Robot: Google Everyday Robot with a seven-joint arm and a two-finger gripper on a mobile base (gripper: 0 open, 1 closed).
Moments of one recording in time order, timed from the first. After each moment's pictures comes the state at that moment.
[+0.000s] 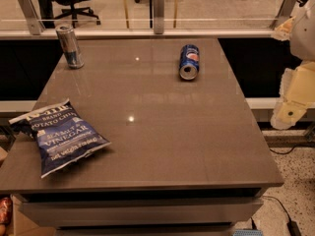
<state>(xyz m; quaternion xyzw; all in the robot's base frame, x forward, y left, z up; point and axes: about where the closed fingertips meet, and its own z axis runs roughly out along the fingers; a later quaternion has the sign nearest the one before) 0.438 -0.215 0.984 -0.60 0.78 -0.04 0.17</state>
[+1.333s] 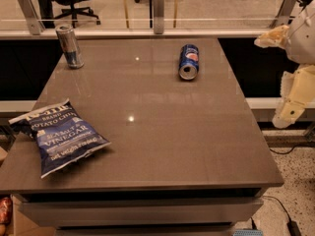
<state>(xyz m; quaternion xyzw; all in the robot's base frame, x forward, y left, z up) 0.456 -0.213 0.962 -0.66 0.72 0.04 0.20</state>
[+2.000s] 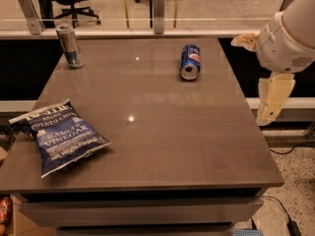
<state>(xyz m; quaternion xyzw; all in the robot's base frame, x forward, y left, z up) 0.490 -0.192 0.936 -0.74 0.65 -0.03 0.19</state>
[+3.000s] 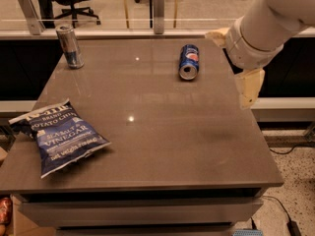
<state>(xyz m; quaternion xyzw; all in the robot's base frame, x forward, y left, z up) 0.549 -0.169 0.921 -0.80 0.54 -0.16 0.18</state>
